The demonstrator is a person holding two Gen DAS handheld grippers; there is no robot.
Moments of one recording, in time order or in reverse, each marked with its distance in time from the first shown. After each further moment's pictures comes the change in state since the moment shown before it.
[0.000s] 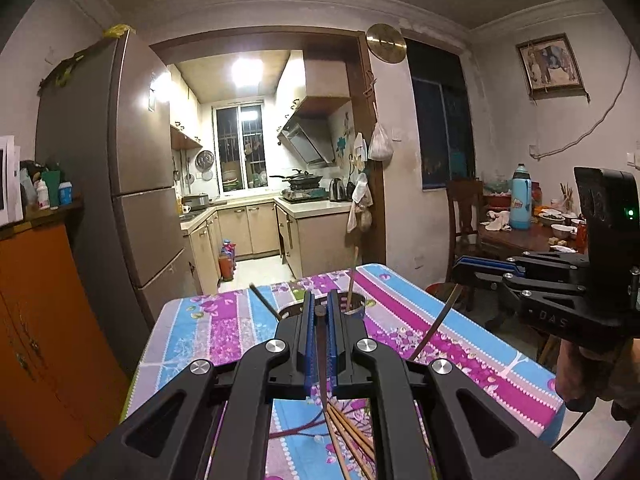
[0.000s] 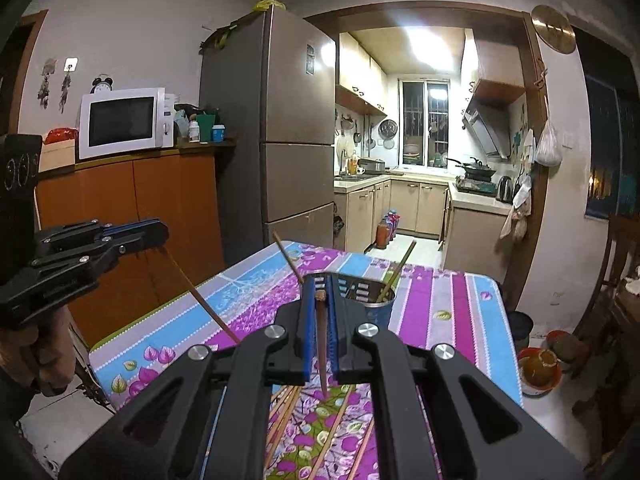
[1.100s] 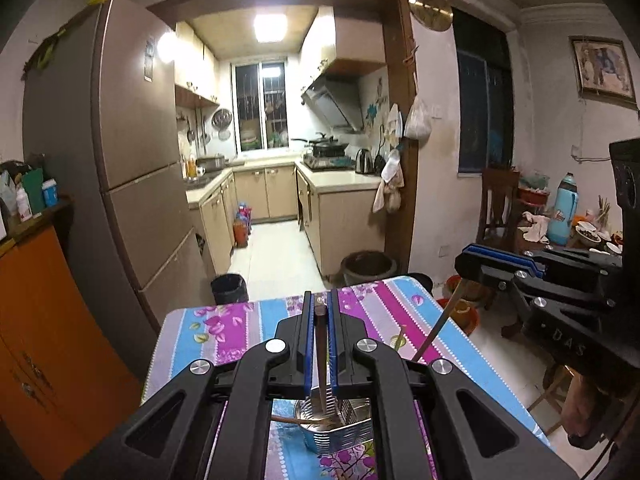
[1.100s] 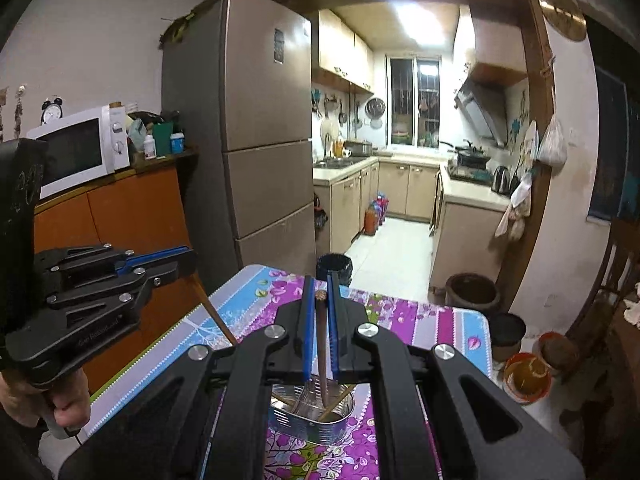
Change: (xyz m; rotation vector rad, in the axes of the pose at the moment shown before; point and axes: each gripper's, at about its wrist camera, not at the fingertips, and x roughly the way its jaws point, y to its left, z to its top) left arm 0.168 0.041 0.136 -0.081 0.190 0.062; right arm 0.120 -0.075 0.139 0.050 0.118 -0.032
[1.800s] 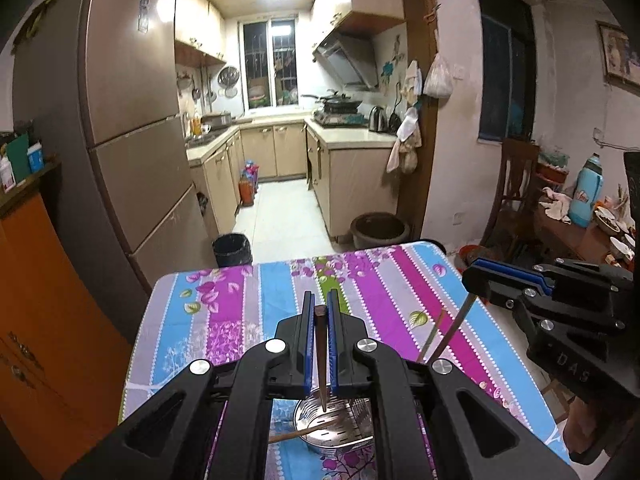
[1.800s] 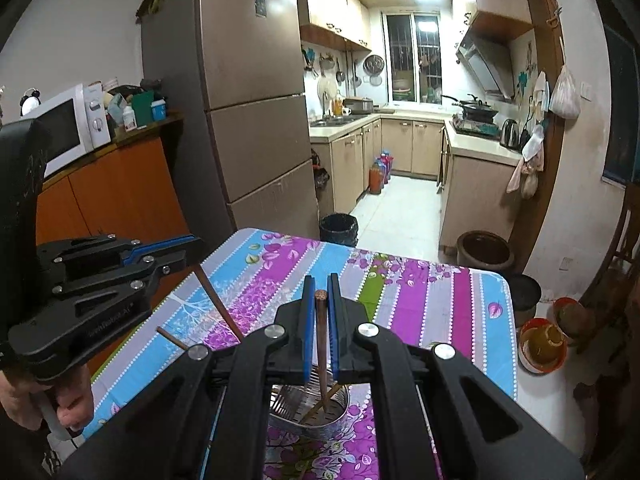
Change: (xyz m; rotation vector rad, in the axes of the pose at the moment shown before) left arm 0.096 0.012 -0.012 -0.031 0.160 0.039; right arm 0.079 -0.023 -0.025 0.052 0.146 0.025
